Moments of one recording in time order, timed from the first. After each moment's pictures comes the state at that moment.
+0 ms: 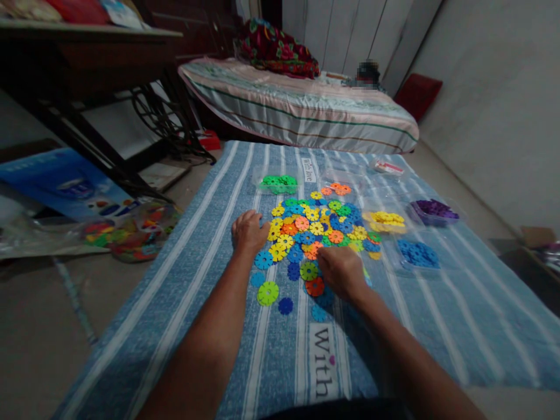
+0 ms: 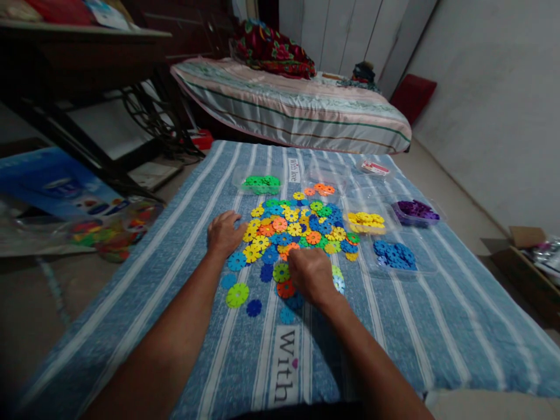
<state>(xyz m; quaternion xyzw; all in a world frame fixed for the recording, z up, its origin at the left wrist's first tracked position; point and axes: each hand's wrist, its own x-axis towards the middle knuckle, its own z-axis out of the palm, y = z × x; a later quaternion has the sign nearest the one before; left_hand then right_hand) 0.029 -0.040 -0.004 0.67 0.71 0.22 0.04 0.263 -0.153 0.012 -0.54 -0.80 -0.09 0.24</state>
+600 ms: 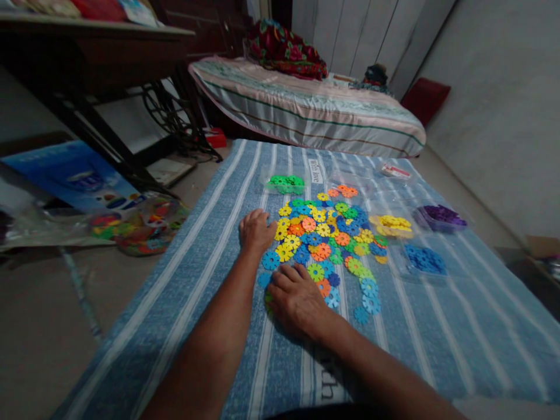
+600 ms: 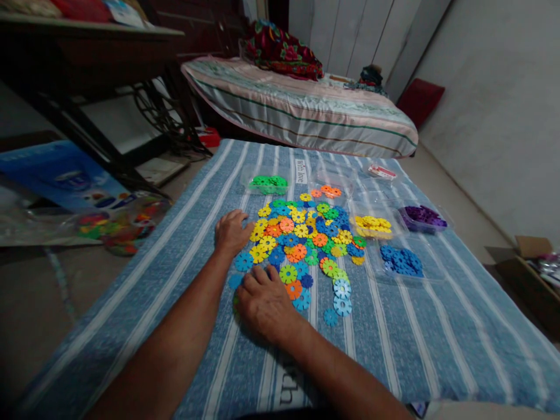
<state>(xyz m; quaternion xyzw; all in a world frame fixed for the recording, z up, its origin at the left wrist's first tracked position) 0.030 -0.043 -0.004 0.67 0.71 0.22 0.04 0.172 -0.185 0.001 -0.37 -0.91 0.02 0.19</state>
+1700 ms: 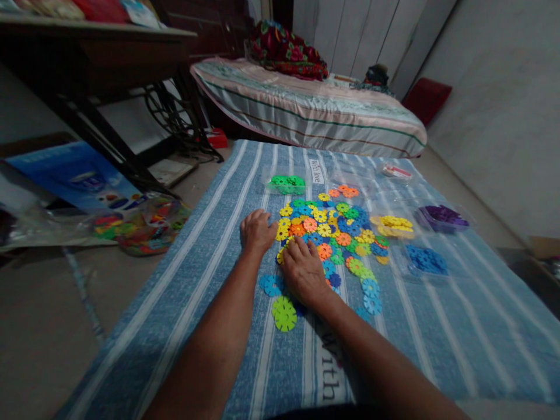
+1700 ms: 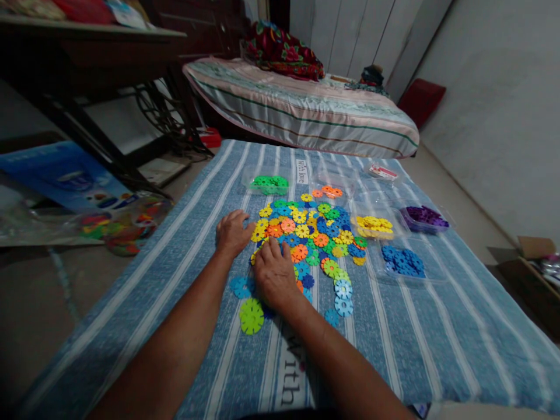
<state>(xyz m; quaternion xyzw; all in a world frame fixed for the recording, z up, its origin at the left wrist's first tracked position) 0.031 -0.044 -0.002 0.67 0.71 0.23 0.04 0.172 -0.146 -0.005 -0.49 -0.85 -0.05 0.20</state>
